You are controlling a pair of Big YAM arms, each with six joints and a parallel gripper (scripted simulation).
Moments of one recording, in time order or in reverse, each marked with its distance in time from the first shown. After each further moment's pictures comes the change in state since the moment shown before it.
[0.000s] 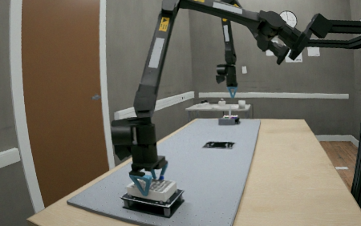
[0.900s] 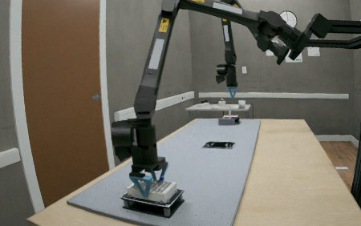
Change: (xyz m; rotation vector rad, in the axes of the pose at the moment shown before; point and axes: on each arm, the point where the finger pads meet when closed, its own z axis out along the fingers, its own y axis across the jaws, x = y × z) left arm 0.000 0.000 0.004 0.000 0.000 0.000; right arm 0.000 0.000 0.000 0.000 0.000 0.000
